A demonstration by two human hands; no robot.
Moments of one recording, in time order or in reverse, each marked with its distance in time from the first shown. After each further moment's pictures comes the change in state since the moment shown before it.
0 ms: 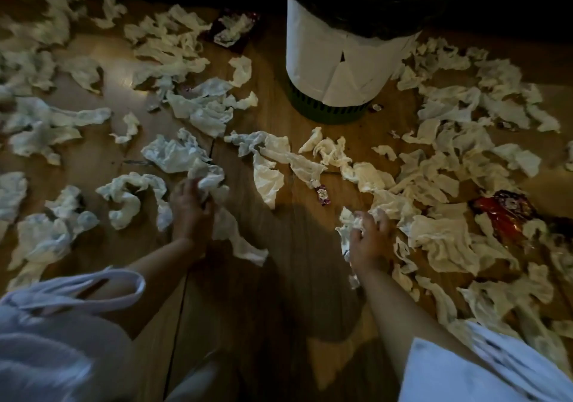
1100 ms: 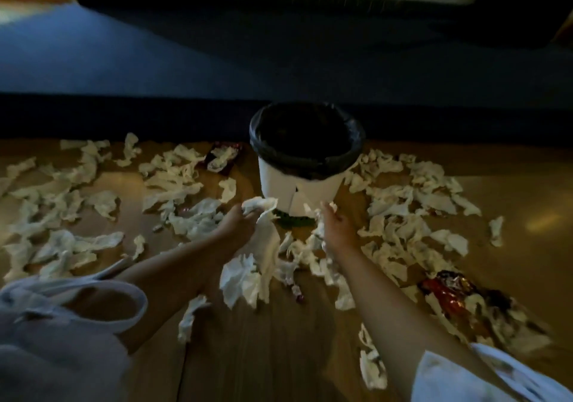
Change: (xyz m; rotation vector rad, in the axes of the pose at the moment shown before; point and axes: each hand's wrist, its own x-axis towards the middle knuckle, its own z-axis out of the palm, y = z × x) left_hand 0.023 0.251 -0.075 -0.395 -0.406 -0.028; right_hand 0.050 -0.150 -0.210 0.927 -0.255 0.128
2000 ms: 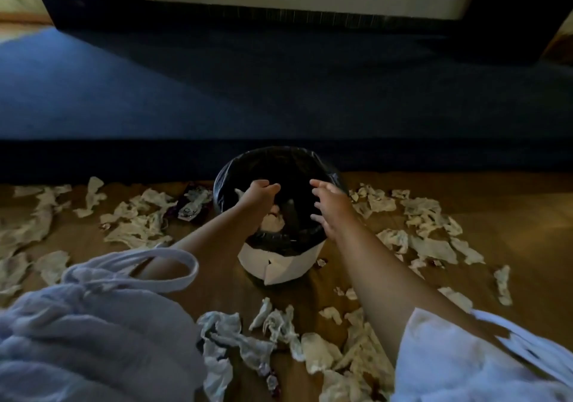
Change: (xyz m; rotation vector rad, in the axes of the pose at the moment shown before) left_hand 0.159 0.159 0.066 0.039 -0.032 0.026; right_hand 0.185 -0.131 -0.026 0.191 -0.103 -0.016
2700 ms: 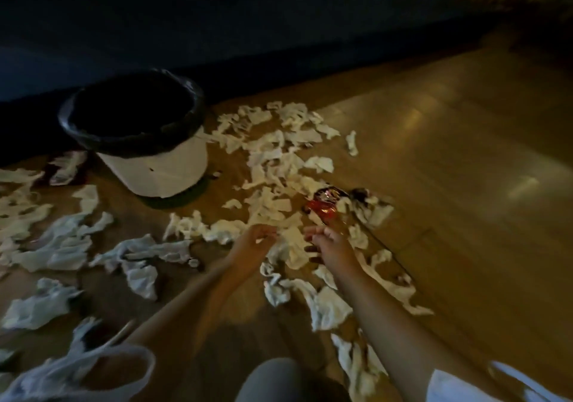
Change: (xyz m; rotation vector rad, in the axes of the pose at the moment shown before) left_hand -0.272 -0.165 0.162 0.248 -0.552 0.201; right_hand -0.300 0.232 -0.193 0.028 0.367 0.122
